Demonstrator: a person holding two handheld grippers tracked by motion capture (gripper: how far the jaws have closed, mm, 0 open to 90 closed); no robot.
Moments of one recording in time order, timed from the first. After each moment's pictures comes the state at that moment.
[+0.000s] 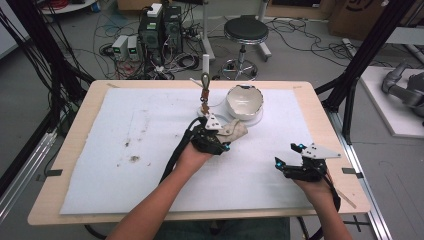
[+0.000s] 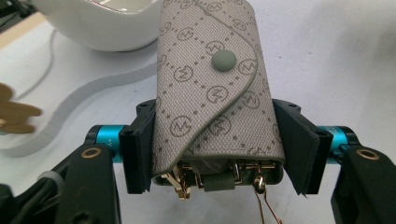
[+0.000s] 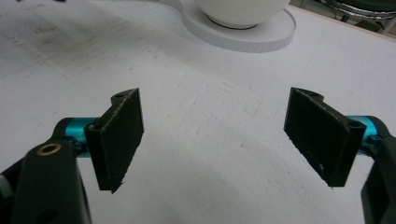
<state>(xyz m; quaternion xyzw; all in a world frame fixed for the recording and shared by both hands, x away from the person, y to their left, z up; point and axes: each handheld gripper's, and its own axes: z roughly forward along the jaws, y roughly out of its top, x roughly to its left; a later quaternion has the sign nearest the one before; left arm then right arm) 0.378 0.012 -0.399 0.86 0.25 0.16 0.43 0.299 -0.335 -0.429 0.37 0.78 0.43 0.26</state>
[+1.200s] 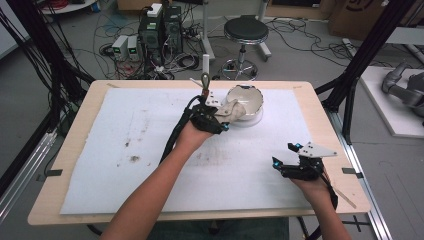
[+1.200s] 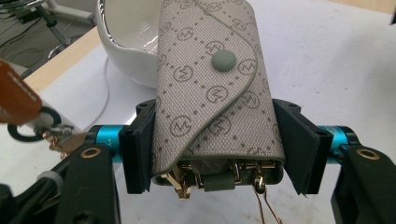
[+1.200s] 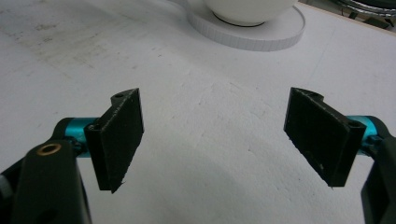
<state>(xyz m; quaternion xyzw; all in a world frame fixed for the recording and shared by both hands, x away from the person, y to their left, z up) 0.428 0.006 -0.363 0.86 0.26 0.17 0.41 0.305 -0.330 -0.432 0.37 0.79 0.43 0.25</state>
